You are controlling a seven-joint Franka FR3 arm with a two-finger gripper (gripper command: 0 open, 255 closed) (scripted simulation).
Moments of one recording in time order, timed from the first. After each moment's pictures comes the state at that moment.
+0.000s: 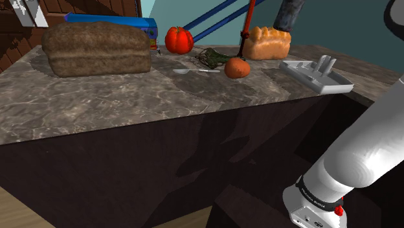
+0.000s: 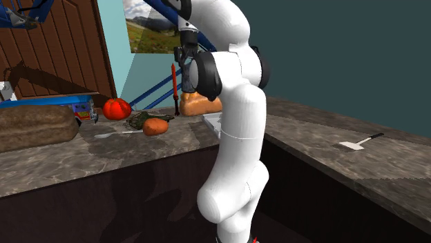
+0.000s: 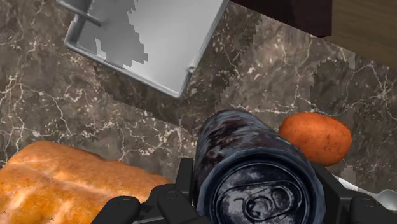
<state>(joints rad) -0.17 -0.06 -0.33 -1.13 0.05 0.98 -0.37</state>
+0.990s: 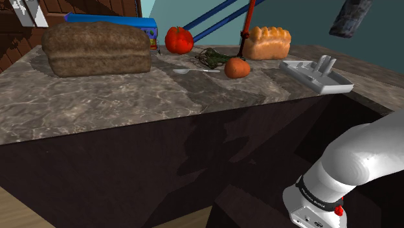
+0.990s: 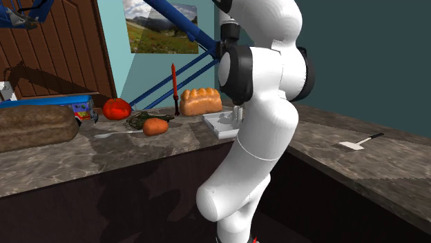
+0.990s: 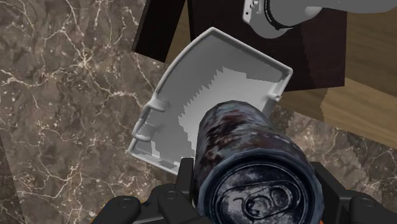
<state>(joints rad) -0.24 -0.36 -0.42 -1.36 -0.12 0.92 -0.60</state>
